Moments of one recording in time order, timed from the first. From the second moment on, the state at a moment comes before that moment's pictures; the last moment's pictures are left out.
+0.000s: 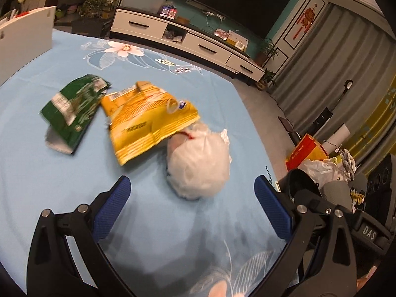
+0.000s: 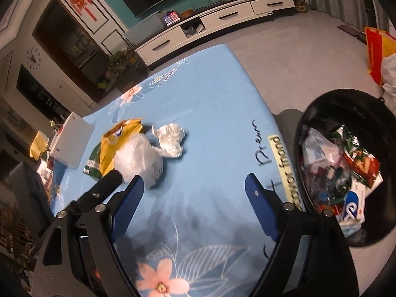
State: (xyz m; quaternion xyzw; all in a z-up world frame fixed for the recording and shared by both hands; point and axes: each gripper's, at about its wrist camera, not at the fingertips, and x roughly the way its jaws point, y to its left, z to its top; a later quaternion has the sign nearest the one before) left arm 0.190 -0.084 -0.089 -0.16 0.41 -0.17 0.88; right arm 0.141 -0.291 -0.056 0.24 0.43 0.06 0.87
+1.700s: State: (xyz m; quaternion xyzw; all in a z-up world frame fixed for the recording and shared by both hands) left arm 0.057 -0.001 -0.061 -0.15 0.38 -0.18 0.89; right arm 0.081 -0.219 -0.045 0.13 0.45 0.12 0.88
